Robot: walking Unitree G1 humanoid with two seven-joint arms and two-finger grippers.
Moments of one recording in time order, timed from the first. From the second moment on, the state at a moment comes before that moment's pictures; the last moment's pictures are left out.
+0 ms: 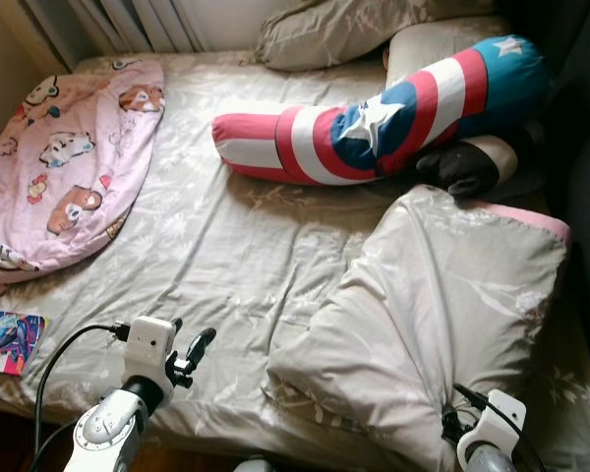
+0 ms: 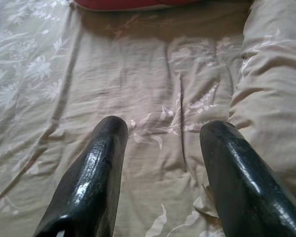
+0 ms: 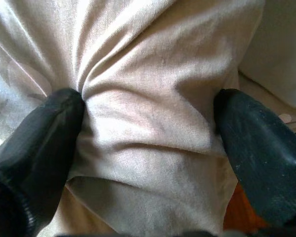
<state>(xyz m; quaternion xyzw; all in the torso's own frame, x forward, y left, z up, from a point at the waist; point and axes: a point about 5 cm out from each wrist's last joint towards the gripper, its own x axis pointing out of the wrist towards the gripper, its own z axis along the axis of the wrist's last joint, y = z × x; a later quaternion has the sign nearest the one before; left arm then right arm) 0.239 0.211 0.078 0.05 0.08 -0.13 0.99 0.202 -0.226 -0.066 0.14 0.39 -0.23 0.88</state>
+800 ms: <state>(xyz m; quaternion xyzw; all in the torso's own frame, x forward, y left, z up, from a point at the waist) 0.210 0.216 0.084 0.06 0.12 -0.14 0.98 0.197 -0.213 -0.071 0.13 0.40 -0.22 0.88</state>
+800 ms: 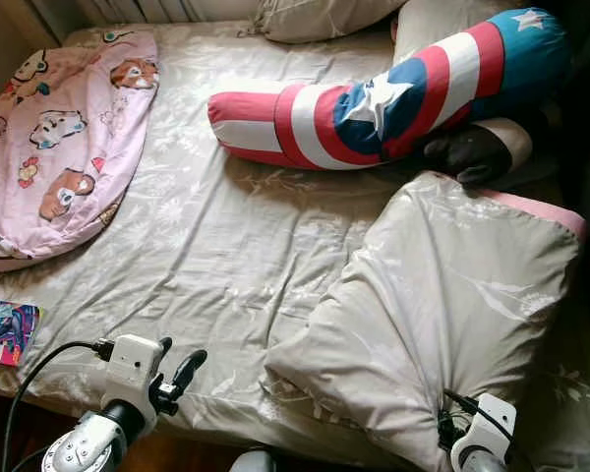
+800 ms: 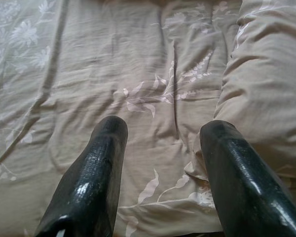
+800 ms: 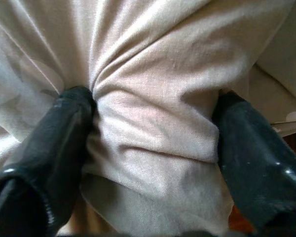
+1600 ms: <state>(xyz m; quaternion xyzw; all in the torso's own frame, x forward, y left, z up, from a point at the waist) 0.221 0.209 0.086 0.05 0.10 -0.14 0.98 0.199 -0.210 -0.070 0.13 0.39 -0.20 0.89</state>
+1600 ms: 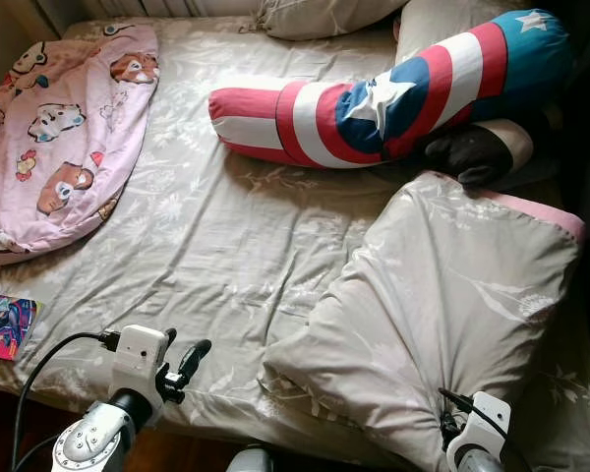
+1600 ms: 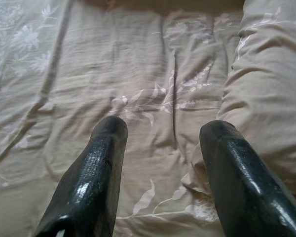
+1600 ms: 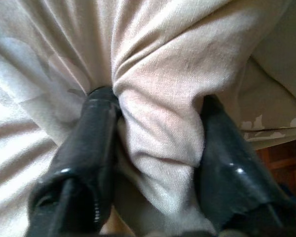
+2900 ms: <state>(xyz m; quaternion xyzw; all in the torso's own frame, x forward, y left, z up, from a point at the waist) 0.262 0.173 0.052 -0.03 0.09 -0.10 0.99 0.206 -0.208 -0.065 0.16 0.35 -0.17 0.91</state>
